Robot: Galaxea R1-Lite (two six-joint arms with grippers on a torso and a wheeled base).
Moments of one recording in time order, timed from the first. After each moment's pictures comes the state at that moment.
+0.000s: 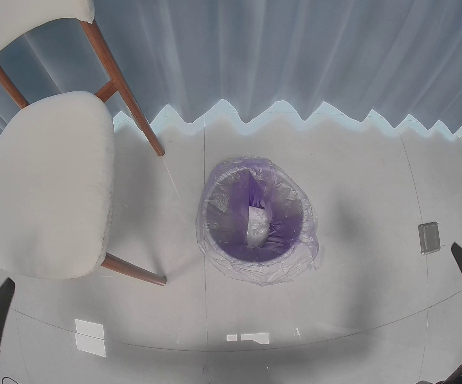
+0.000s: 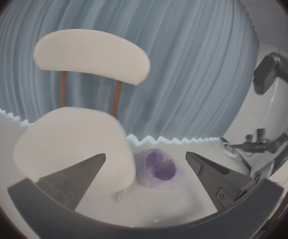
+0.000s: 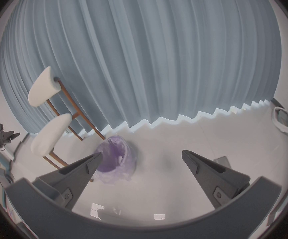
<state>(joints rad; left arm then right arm) -0.14 0.45 -0.23 -0.41 -0.28 -0.18 0.19 0.69 -0.18 -0.48 0.02 0.14</state>
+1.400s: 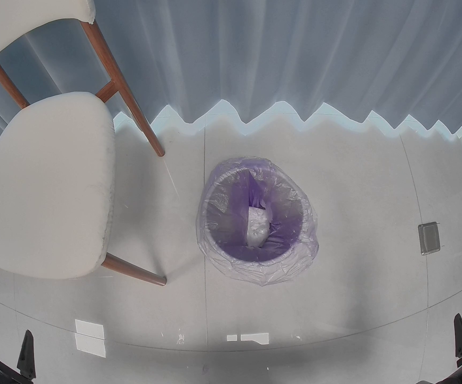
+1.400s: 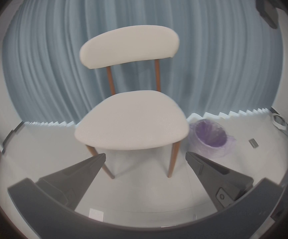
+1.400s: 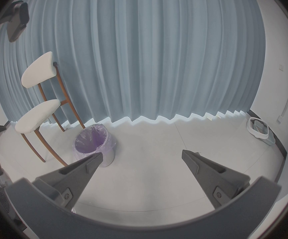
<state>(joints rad) 0.00 0.01 -0.02 -0.04 0.07 0.04 0.00 0.01 -0.02 0.00 0.01 0.03</state>
